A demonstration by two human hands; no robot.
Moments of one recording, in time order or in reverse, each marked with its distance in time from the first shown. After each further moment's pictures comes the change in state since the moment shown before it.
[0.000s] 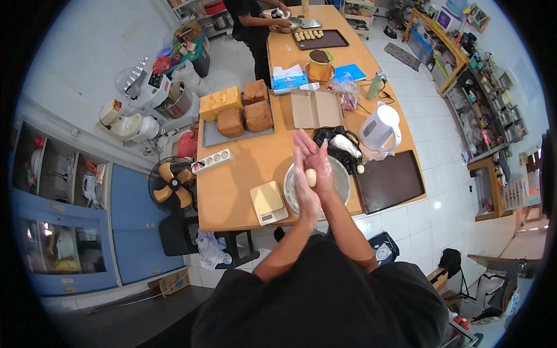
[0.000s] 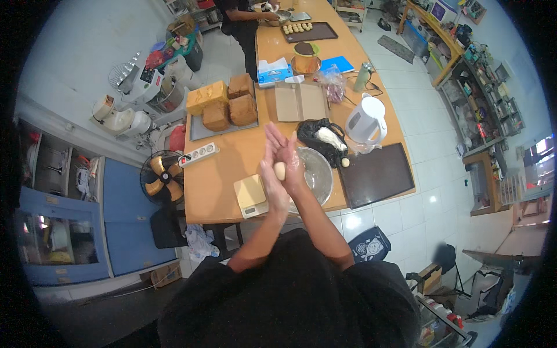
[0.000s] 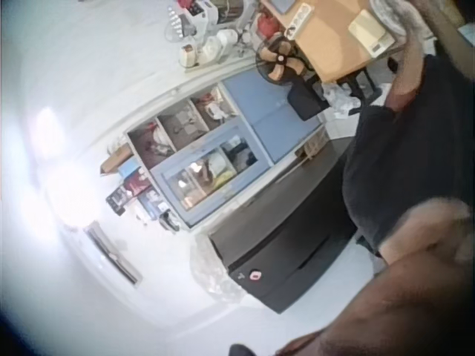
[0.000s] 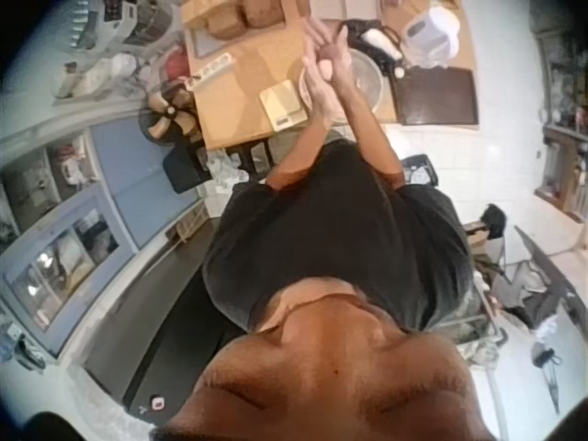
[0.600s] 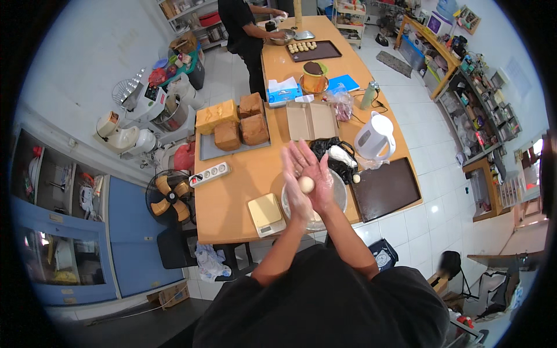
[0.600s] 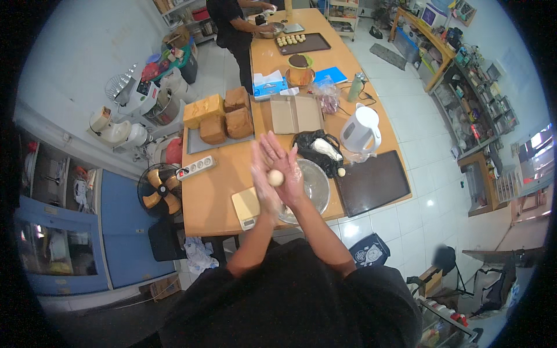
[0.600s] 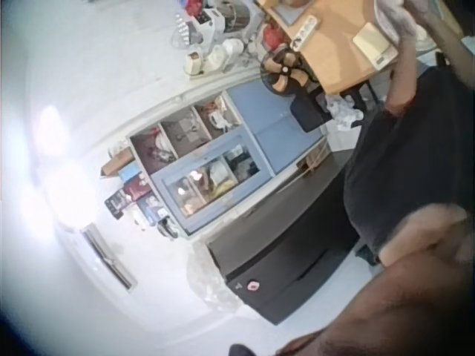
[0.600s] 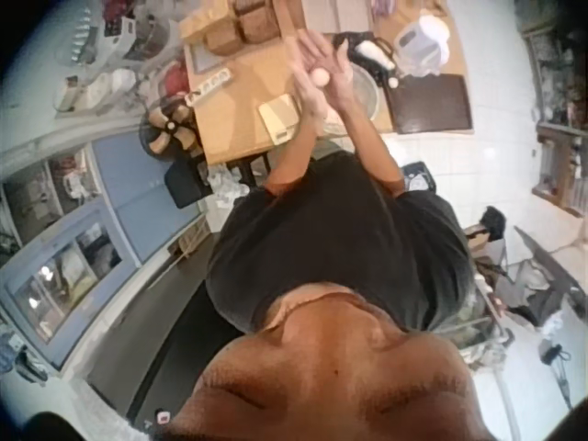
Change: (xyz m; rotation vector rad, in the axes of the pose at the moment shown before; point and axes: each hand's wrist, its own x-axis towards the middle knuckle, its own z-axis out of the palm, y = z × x) left_hand -0.019 0.024 0.014 -0.315 -0.134 -0.065; right_hand 0.000 -0.006 0.007 0.031 -0.091 -0.010
